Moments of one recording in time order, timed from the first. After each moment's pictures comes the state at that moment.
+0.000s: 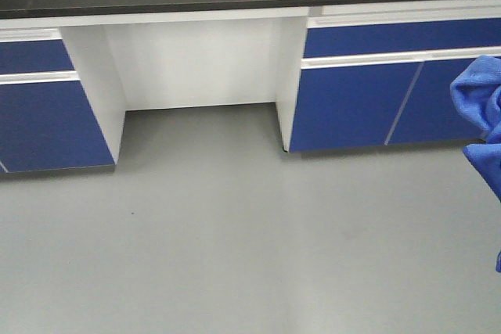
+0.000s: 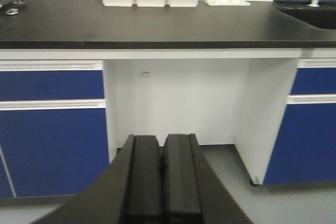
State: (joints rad) left arm -0.02 -0.01 0.03 0.14 0.22 -0.18; right arm -0.06 0.68 -0.61 0.10 0.53 -0.09
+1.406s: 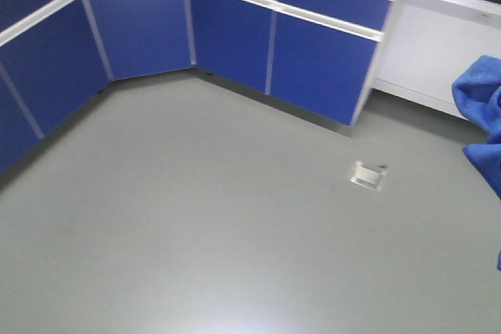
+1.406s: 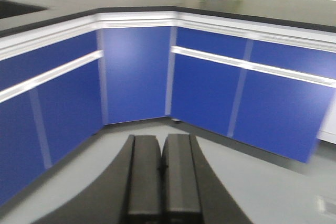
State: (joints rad) left arm -0.02 -0.01 0.03 0.14 0.22 -0.18; right arm -0.06 0.68 -0.61 0.10 0.53 -0.10
